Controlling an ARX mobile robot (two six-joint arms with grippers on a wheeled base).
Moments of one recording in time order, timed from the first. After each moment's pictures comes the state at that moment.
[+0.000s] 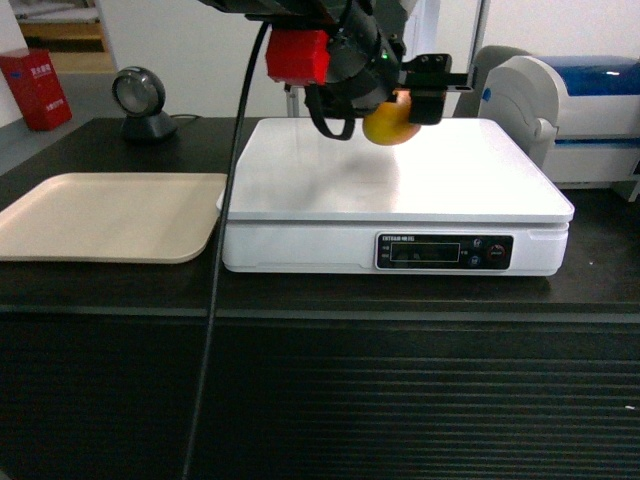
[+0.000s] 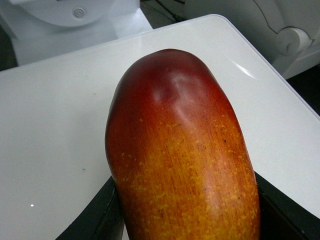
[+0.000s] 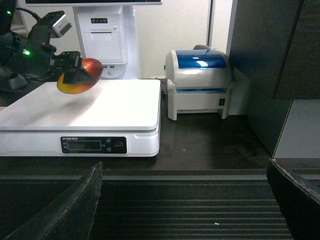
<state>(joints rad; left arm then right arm) -0.48 2.34 1.96 -0.13 0.00 -0.07 0.00 0.00 0.01 0.00 0.00 0.00</state>
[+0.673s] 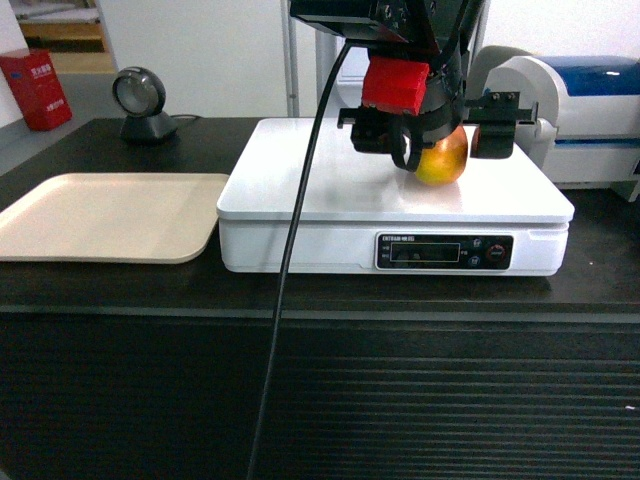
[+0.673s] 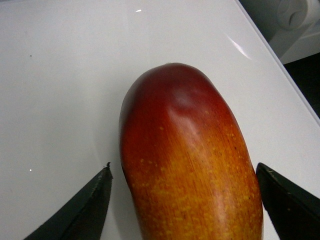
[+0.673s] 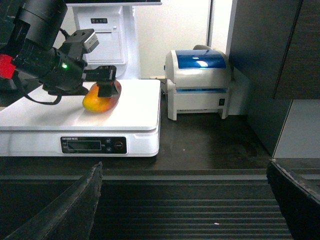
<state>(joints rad) -0.59 2.50 2.21 -0.34 -0.14 -0.20 0.00 0.00 0.01 0.00 0.00 0.00</state>
